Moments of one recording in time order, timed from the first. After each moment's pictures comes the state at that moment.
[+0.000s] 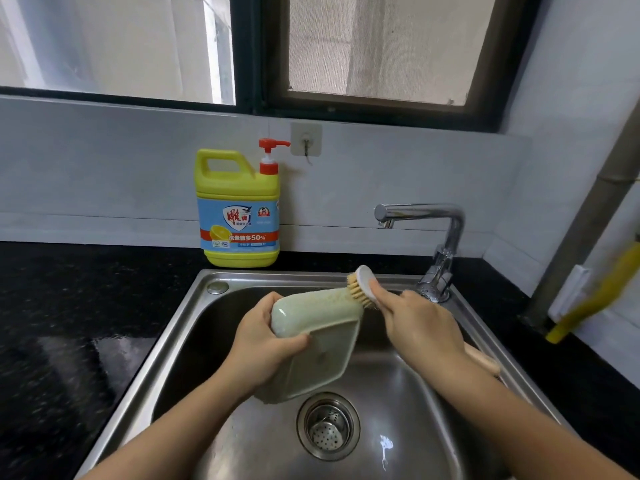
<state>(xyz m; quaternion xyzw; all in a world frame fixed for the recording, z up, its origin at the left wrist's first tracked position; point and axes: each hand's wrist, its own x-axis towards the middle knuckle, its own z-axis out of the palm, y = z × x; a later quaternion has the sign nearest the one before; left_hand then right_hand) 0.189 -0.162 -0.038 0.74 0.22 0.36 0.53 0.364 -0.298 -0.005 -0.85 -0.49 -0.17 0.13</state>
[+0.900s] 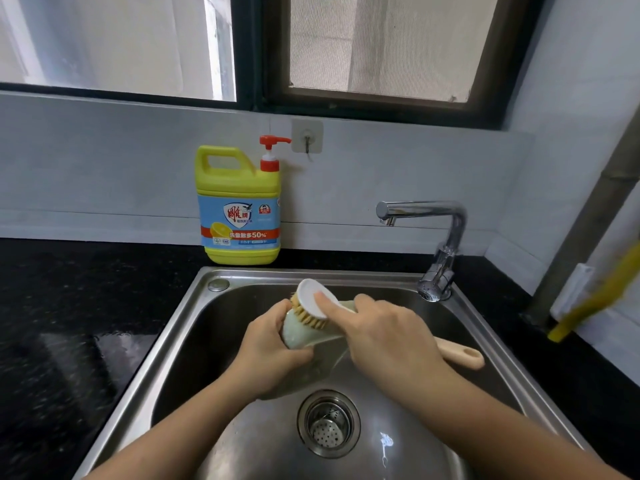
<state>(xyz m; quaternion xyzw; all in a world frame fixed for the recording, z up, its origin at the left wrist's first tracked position) 0.191 -0.164 -0.047 0.81 0.20 0.34 0.43 0.313 -0.291 0.004 -0.74 -0.62 -0.25 0.06</state>
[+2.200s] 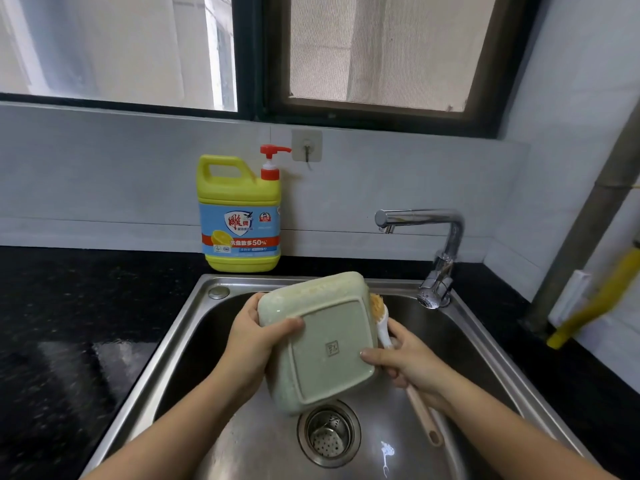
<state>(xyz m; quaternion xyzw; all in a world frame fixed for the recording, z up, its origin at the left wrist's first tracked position) 0.190 -0.160 -0.033 0.56 0.21 0.39 0.70 0.376 -0.303 -0.047 -0.67 -0.35 0.41 0.51</state>
